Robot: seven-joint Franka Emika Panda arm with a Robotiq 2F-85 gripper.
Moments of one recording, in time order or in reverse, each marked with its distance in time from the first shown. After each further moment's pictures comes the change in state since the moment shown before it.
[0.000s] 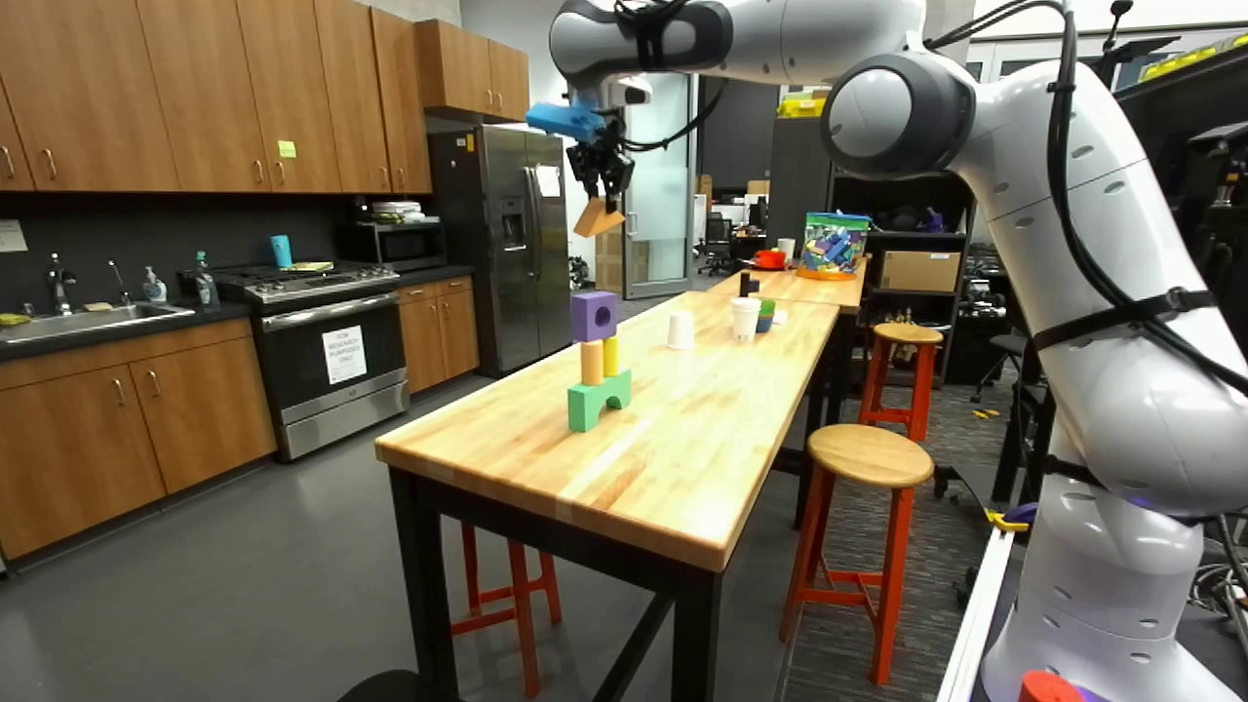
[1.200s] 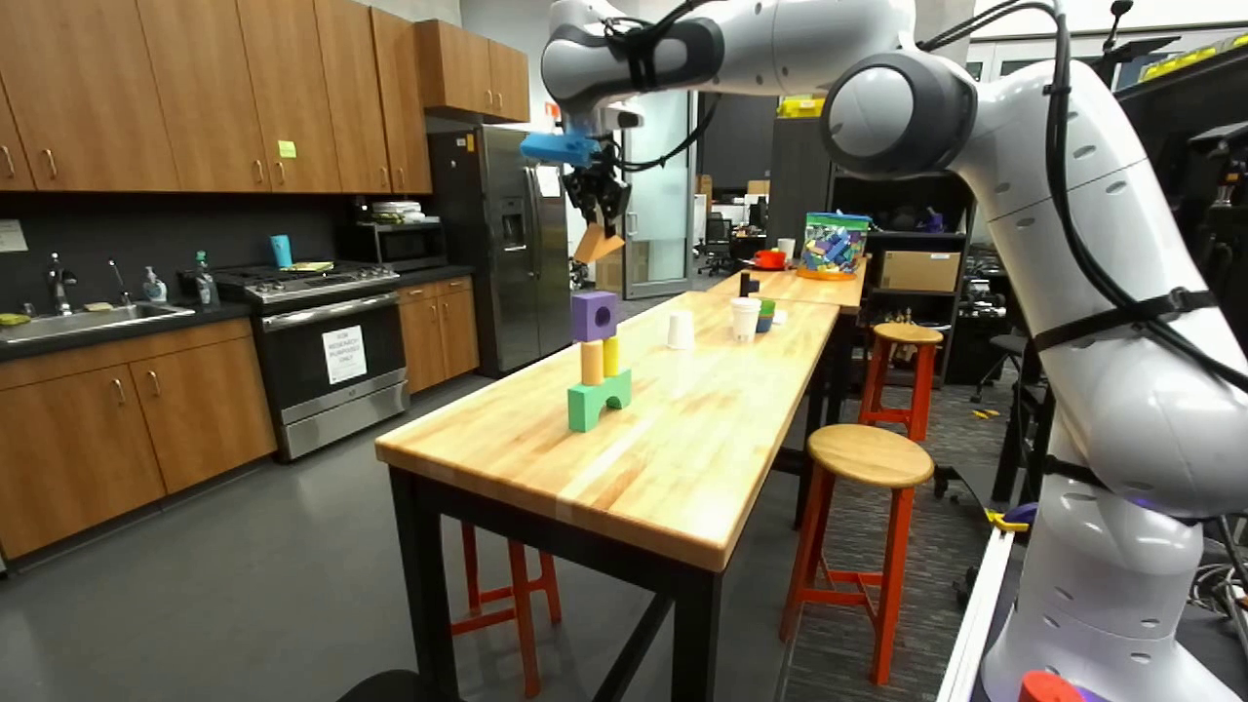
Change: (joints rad) arm 0.020 -0.001 0.002 -0.083 0.000 -0.003 0.000
